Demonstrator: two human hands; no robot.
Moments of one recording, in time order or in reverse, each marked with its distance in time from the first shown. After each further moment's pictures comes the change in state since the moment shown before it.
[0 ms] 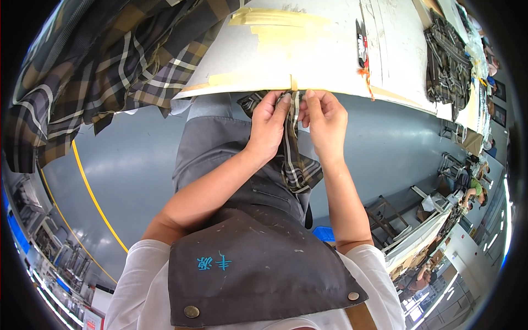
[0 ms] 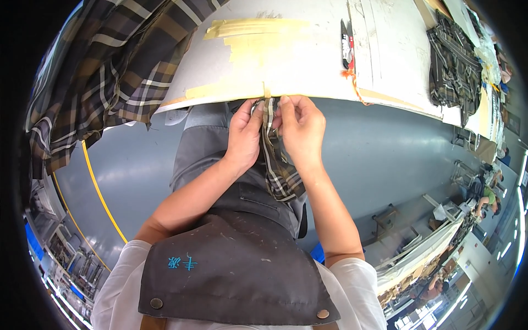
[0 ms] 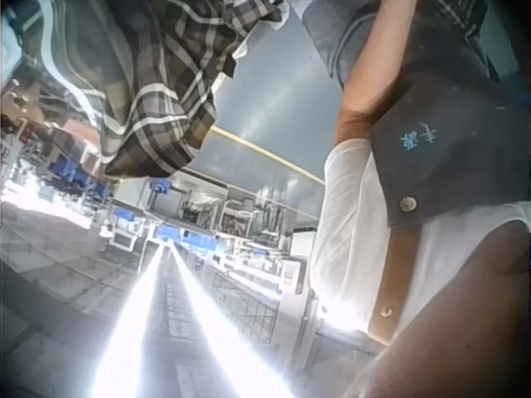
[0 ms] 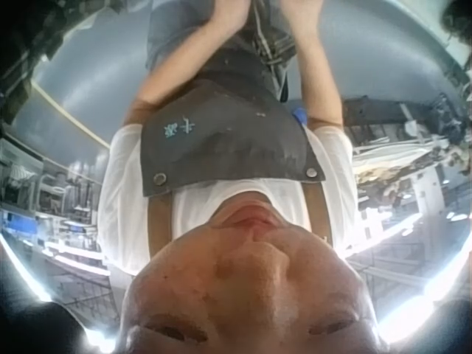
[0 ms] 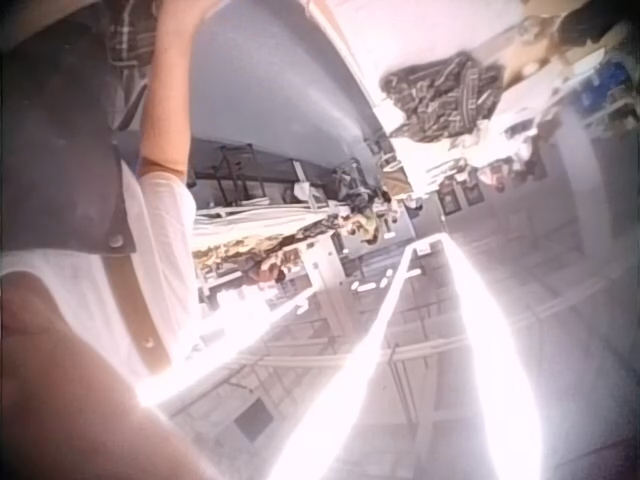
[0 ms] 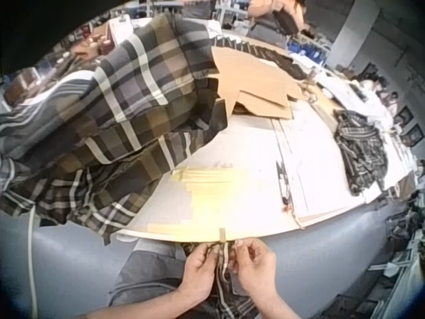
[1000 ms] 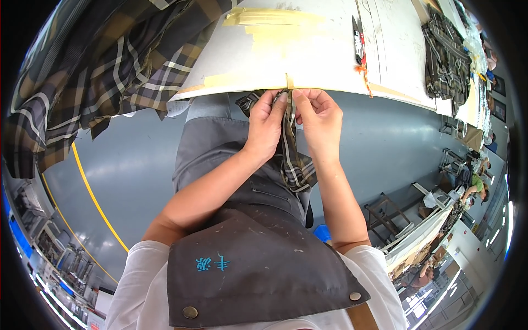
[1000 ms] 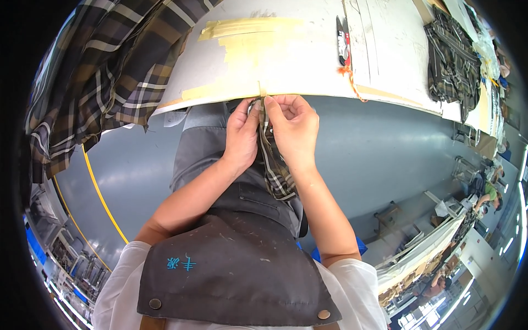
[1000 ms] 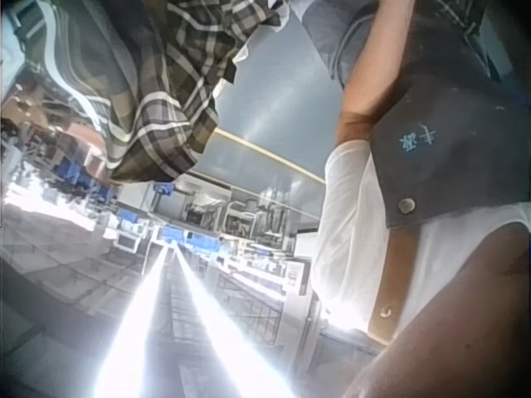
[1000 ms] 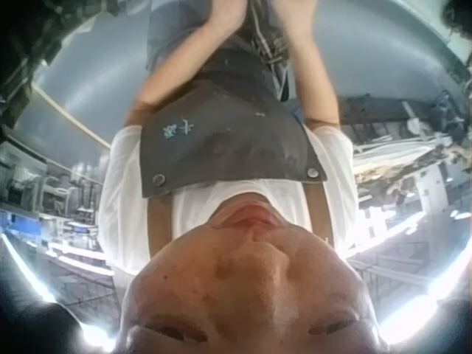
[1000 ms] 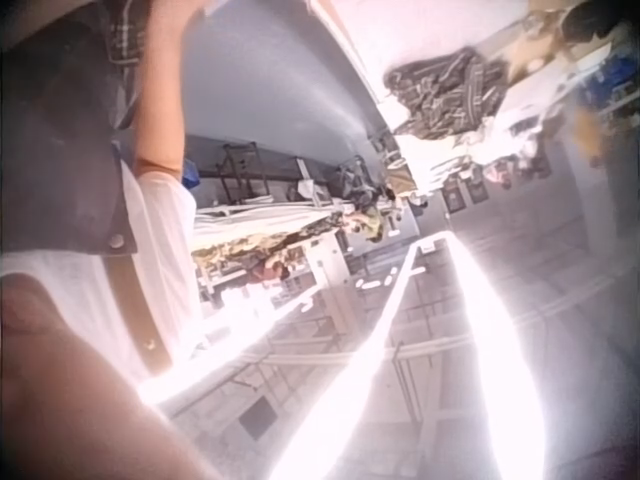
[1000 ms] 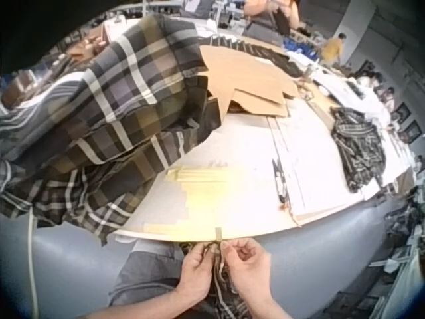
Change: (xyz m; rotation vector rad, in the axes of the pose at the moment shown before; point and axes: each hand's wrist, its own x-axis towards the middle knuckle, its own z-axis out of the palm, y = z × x) left_hand 0.000 -0.001 -0.001 -0.047 -0.001 0.013; right_hand -0.005 -0.007 0.011 0.093 0.024 0.047
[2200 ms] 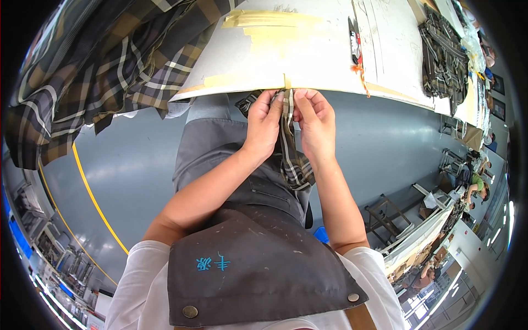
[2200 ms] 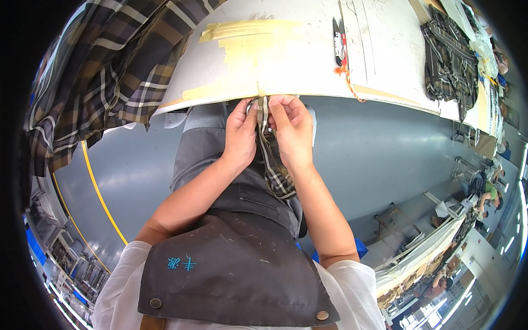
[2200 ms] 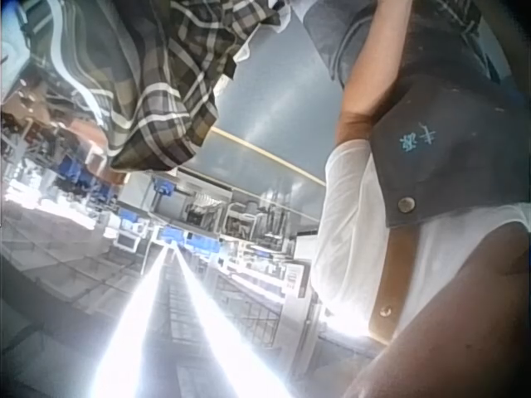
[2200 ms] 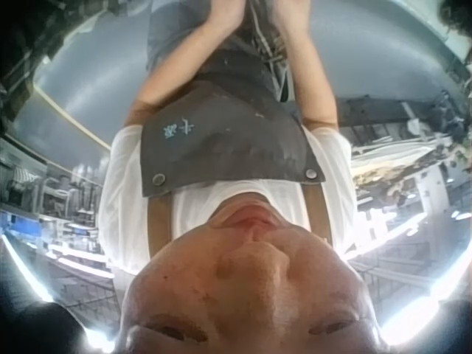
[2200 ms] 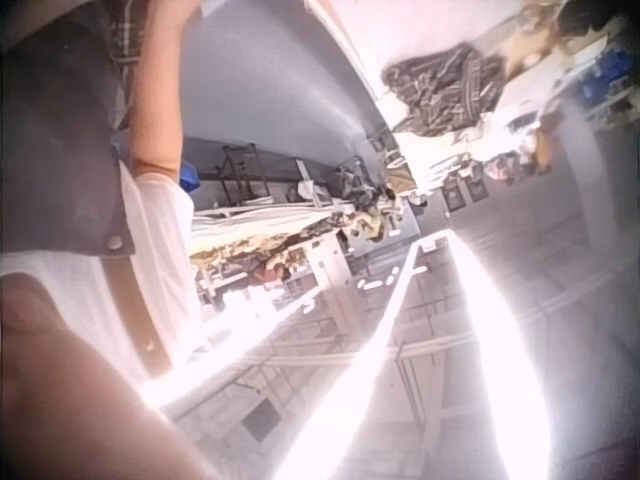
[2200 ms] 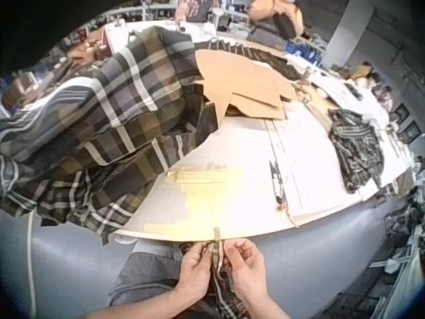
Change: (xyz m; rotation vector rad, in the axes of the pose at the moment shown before) left_hand 0.002 -0.002 -0.002 0.031 -0.009 0.029; right_hand 0.001 0.012 -0.004 0.337 -0.064 0.090
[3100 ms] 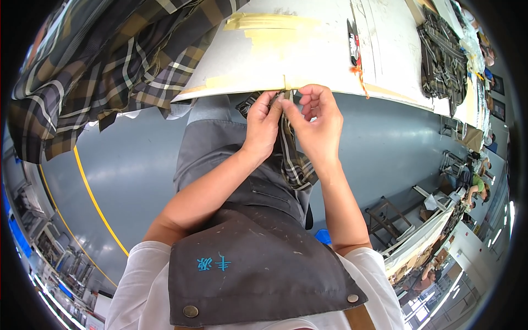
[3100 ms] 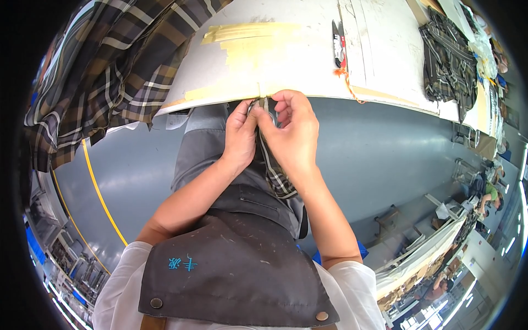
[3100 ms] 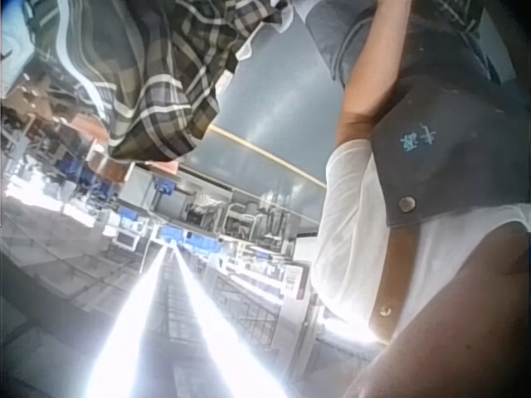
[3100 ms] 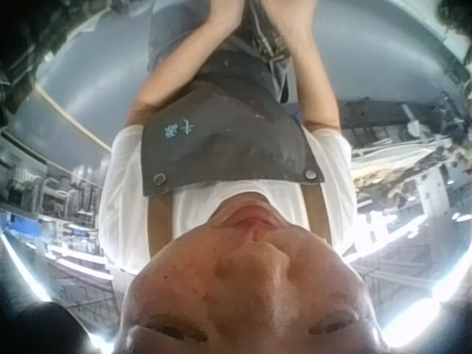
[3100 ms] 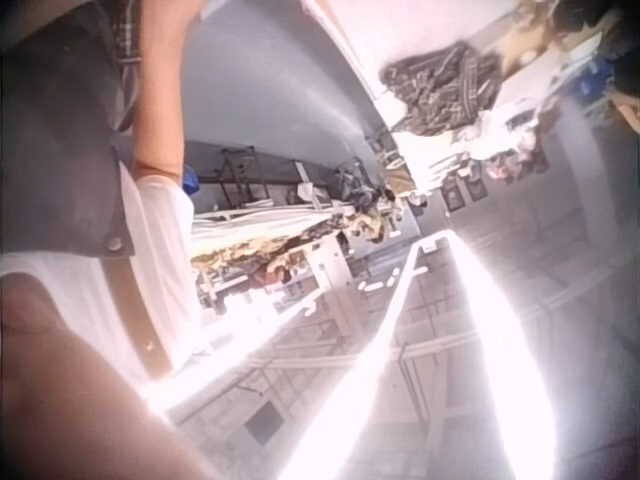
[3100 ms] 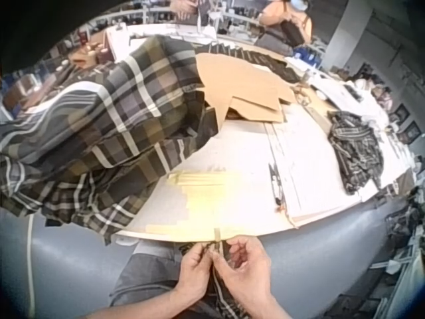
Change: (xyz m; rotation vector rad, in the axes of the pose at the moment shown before) left_hand -0.001 0.004 0.003 0.040 0.019 0.059; right_hand -0.013 -0.021 0.008 -0.862 0.058 -0.386
